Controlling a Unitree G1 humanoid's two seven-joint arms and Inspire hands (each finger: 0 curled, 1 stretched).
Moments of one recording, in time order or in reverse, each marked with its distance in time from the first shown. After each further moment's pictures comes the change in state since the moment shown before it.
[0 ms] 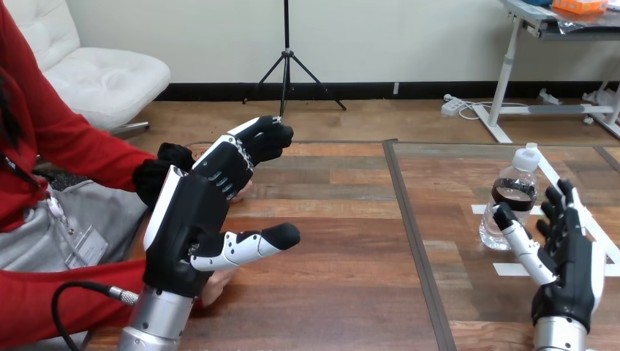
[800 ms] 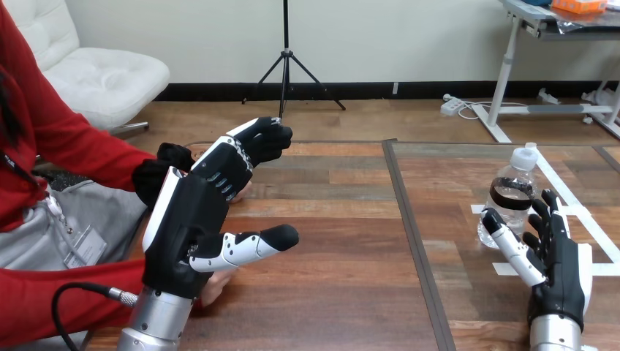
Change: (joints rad) left arm 0.002 -0.001 0.000 0.000 -0.012 -0.005 -0.009; right arm -0.040 -0.034 0.044 0.059 -0.059 0.096 -0.064
